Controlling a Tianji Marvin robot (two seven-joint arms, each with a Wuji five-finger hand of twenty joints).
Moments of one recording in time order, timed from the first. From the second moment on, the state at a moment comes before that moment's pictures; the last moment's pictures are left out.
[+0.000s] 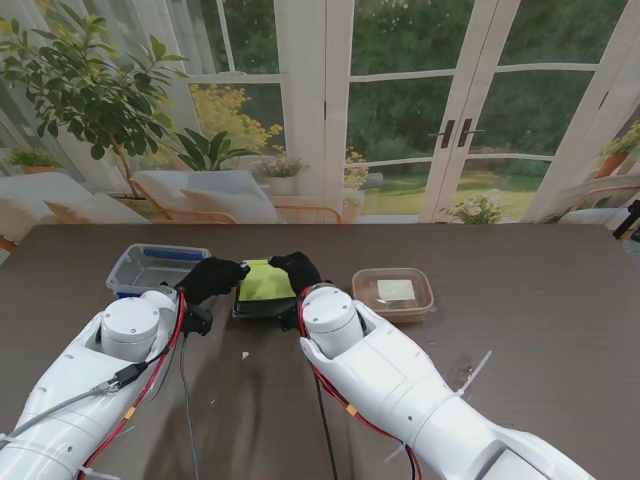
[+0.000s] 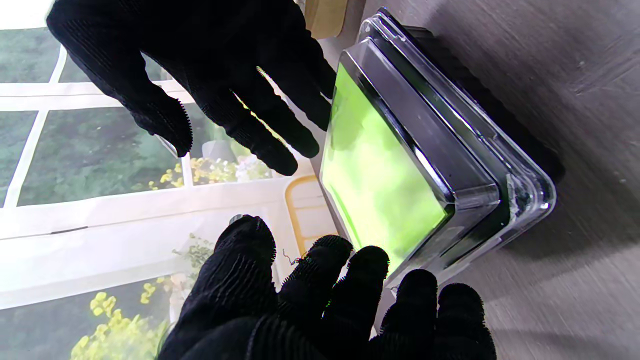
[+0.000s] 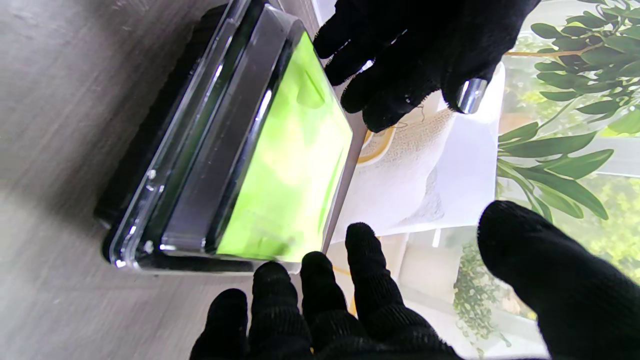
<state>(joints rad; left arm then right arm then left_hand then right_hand) 1.23 -1.17 -1.25 -1.18 -0.15 0.08 -0.24 -0.96 -1.56 0.73 -0.94 0.37 0.26 -0.34 1.13 -0.04 0.01 -0.06 0.68 0.43 0.05 0.08 0.61 0.39 0.04 0.18 0.26 0.33 0.18 0.22 0.16 0.25 0.11 0.30 0.10 -0.33 1.14 -0.08 0.16 0.26 0.79 0.21 0.16 0.20 0.35 0.19 0.24 0.15 -0.02 0.02 -0.22 0.01 0.58 0.00</state>
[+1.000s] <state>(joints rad) 1.28 -1.14 -1.26 -1.25 0.09 -0.05 -0.18 -0.97 -1.53 0.74 -1.02 0.26 0.30 -0.38 1.13 -0.06 0.06 -0.06 0.76 0.43 0.09 0.09 0.74 0.43 0.08 0.24 0.41 0.44 0.26 0.33 0.23 0.34 0.23 0.48 0.10 -0.33 1.14 -0.08 0.20 0.17 0.79 0.22 0.17 0.19 0.45 0.23 0.31 0.15 -0.01 0.03 -0.06 0.04 0.63 0.05</state>
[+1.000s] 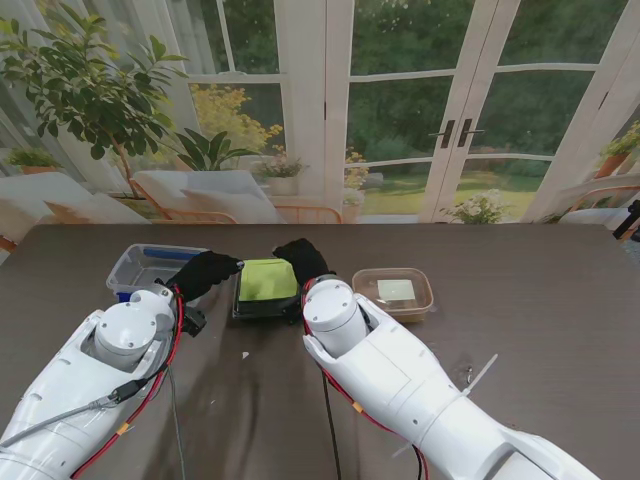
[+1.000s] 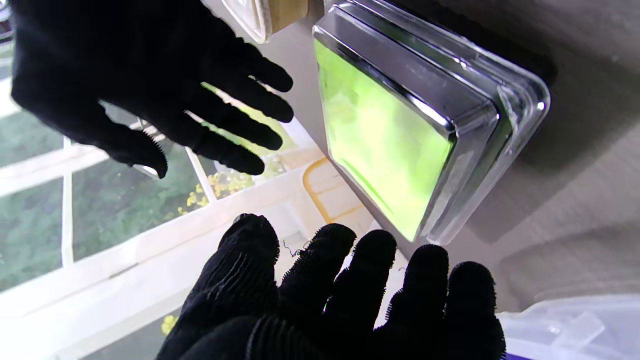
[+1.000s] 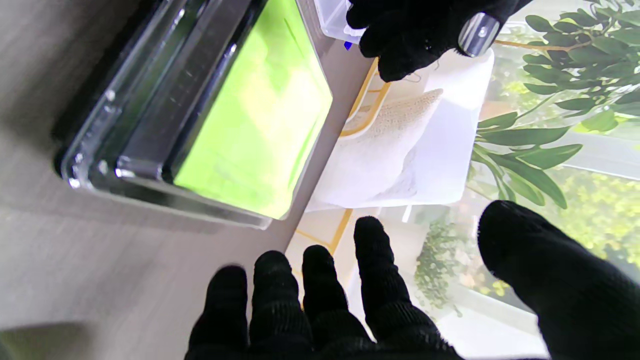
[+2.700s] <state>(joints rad) 0.95 -1.12 -0.97 -0.95 0.29 0.09 -0.28 -0.84 -1.47 0.63 -0.96 0.04 0.51 -0.13 0.83 -0.14 0.40 -0.06 0.70 0.40 0.05 0.09 1.30 0.29 0.92 1.13 1.23 0.37 1.54 0.84 1.03 0.50 1.81 0.76 0.12 -0.37 1.20 -0.06 0.41 0.16 0.69 0.23 1.16 0.18 0.90 0.62 1.23 0.25 1.31 0.73 0.59 0.48 1.77 0.69</state>
